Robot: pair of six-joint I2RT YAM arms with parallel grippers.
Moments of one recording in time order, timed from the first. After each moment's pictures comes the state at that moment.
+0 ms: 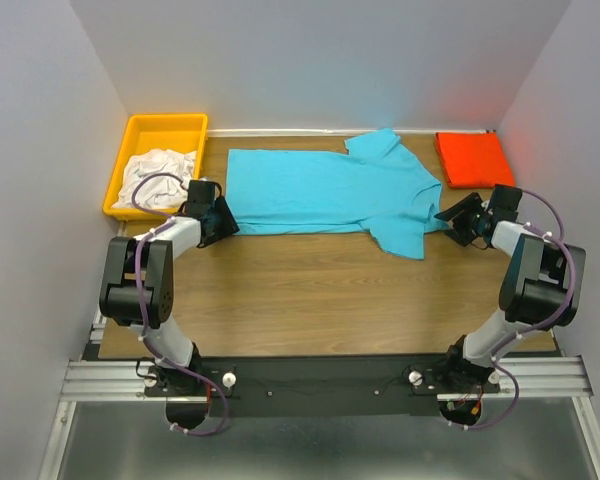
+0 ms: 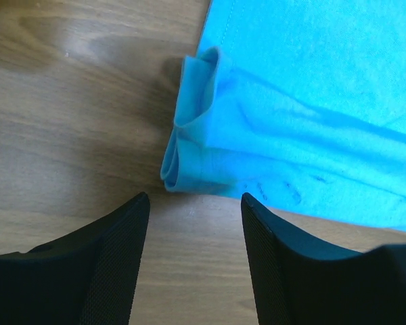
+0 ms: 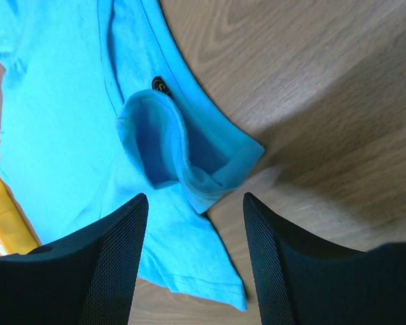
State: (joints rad) left arm -0.09 1.67 0.91 -0.15 0.02 -0.53; right arm -0.30 1.67 0.88 -0.05 -0.35 0.70
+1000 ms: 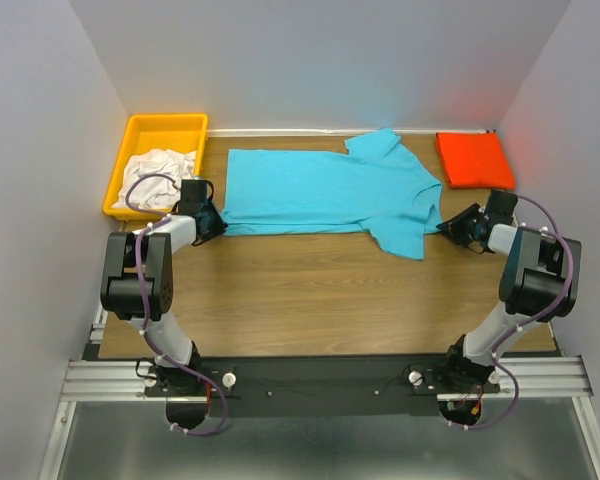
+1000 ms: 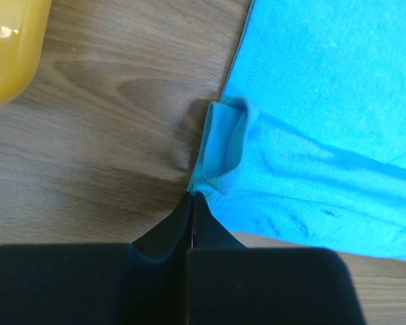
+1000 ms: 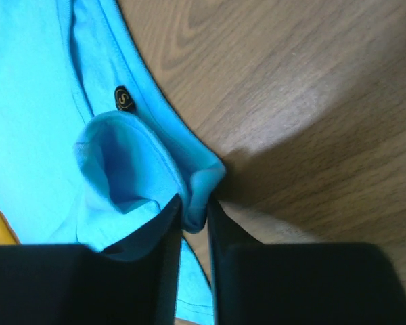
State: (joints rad) left arm -0.04 1.73 0.93 -0.08 0.05 -0.53; right arm -0.31 1.74 0.85 0.05 -0.34 0.71
